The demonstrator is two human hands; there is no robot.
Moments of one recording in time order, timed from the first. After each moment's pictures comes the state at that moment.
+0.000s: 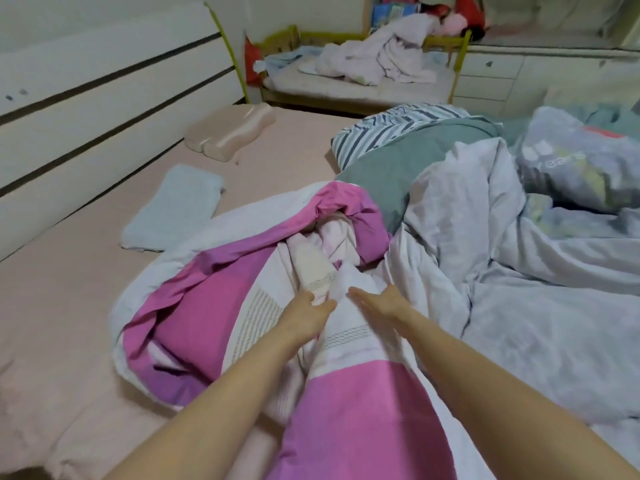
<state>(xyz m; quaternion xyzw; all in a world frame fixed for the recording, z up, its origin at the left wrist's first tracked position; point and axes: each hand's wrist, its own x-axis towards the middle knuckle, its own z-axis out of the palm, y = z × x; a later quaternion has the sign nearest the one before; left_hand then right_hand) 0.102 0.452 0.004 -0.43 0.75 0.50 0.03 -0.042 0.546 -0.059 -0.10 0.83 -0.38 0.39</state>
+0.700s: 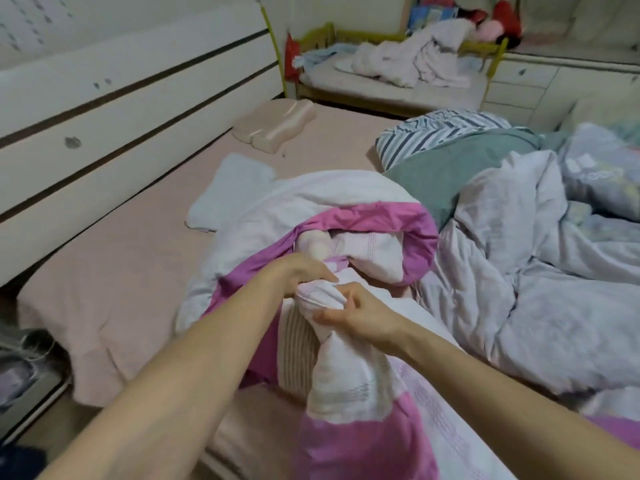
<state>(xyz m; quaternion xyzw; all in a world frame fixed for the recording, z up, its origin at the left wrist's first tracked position) 0.231 0.337 0.104 -0.47 0.72 0.49 0.14 0.198 0.482 0.091 -0.38 0.64 -0.48 0.46</state>
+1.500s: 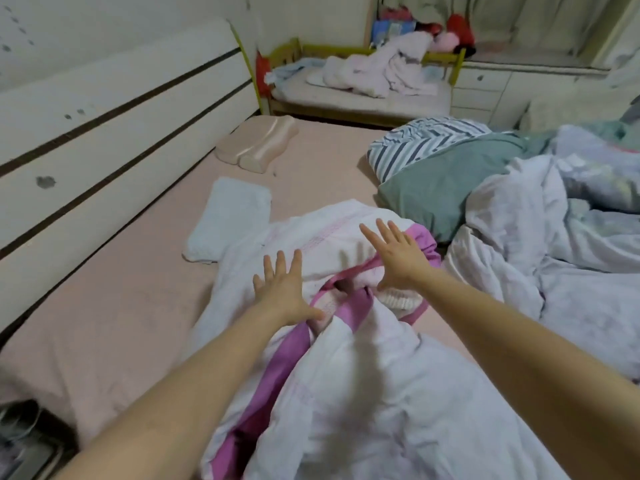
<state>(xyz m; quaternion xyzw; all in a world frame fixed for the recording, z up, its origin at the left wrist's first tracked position) 0.301 0.207 0.084 -0.30 0.93 0.17 0.13 0.121 0.354 0.080 -0.44 0.90 0.02 0.07</state>
